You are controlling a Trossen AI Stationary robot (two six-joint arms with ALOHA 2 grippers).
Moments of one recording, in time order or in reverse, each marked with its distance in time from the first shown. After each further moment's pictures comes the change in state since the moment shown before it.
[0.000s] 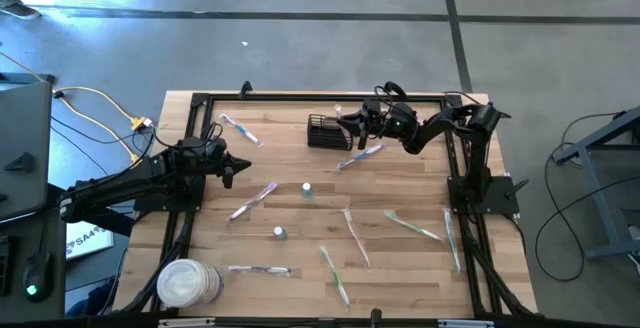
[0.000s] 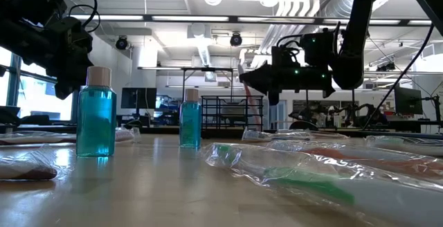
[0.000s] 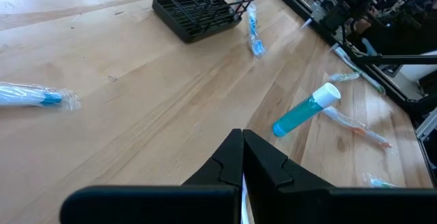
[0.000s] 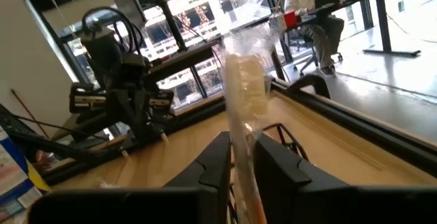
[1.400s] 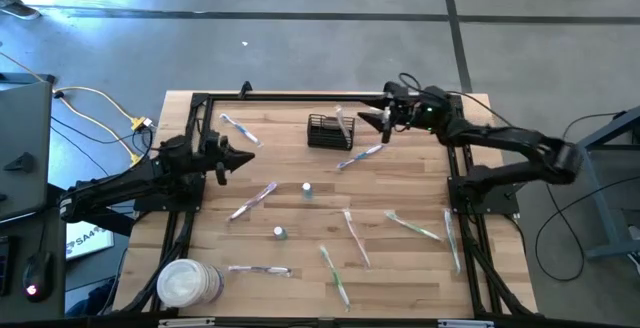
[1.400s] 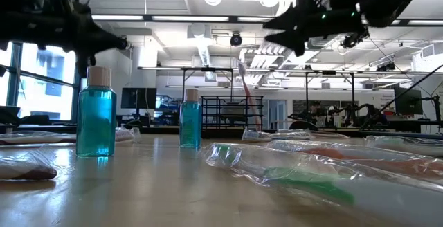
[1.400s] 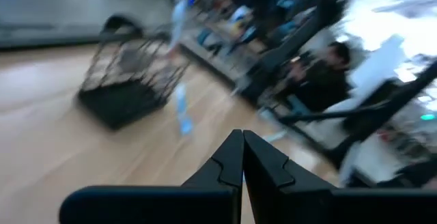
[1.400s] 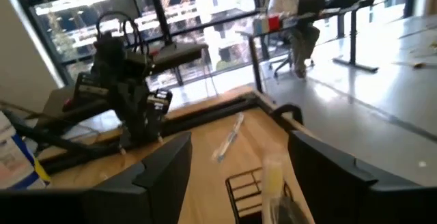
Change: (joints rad) left arm 0.000 0.000 -0.004 0.408 0.075 -0.023; right arm -0.002 -0.740 0.000 -0.848 0.079 -0.189
